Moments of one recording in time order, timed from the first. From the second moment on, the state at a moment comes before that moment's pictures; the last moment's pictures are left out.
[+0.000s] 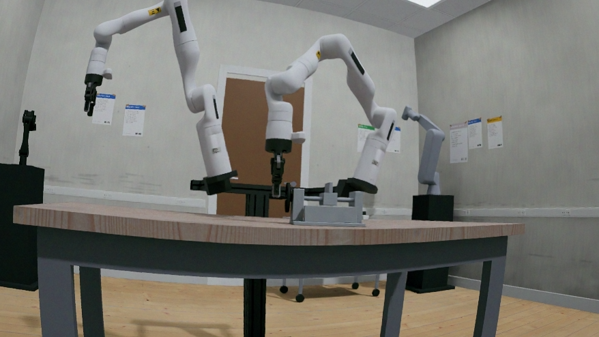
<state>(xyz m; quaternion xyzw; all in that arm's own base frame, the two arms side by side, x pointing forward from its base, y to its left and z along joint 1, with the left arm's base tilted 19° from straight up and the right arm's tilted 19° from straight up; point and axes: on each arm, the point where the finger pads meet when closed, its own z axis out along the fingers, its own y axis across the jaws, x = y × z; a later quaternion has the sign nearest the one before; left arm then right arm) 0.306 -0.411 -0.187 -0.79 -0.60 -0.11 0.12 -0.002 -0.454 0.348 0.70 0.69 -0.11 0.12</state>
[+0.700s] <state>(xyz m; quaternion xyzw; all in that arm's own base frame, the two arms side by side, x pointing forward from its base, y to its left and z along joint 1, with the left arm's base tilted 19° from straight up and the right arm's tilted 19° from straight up) 0.306 -0.409 -0.192 -0.79 -0.60 -0.11 0.12 -0.002 -0.454 0.348 0.70 0.69 -0.11 0.12</state>
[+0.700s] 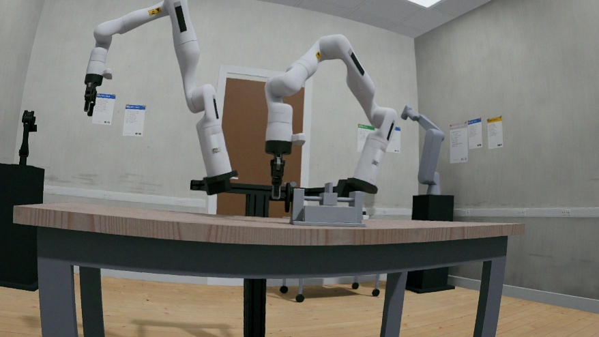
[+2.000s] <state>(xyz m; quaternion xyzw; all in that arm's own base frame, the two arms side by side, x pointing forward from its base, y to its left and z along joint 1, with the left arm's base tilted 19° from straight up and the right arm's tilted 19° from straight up) 0.297 -0.401 -0.209 -0.79 -0.59 -0.11 0.12 -0.002 -0.454 0.348 0.70 0.69 -0.11 0.12</state>
